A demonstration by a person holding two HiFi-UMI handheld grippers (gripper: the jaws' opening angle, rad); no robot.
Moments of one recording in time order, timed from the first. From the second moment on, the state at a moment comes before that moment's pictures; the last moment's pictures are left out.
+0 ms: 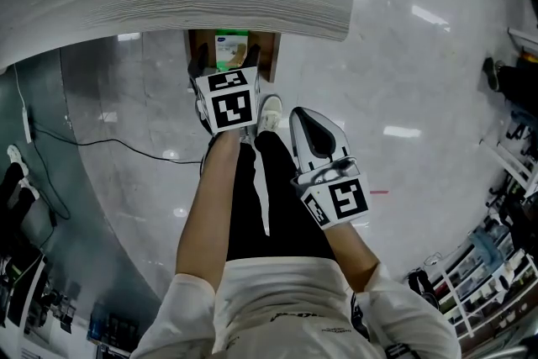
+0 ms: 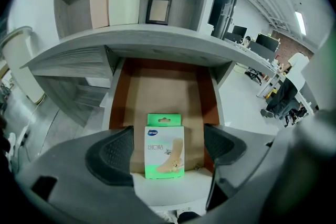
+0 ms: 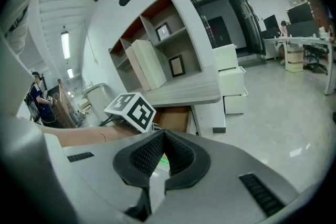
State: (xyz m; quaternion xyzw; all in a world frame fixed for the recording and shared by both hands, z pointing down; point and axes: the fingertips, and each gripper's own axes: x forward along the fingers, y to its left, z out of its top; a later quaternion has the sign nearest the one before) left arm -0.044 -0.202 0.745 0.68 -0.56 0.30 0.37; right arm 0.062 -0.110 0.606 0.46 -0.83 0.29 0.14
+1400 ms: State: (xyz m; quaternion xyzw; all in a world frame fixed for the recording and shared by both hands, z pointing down) left arm -0.052 -0.213 0.809 0.64 -0.56 0.35 0.40; right arm 0.062 -0.121 0.627 0.46 -0.82 0.31 0.15
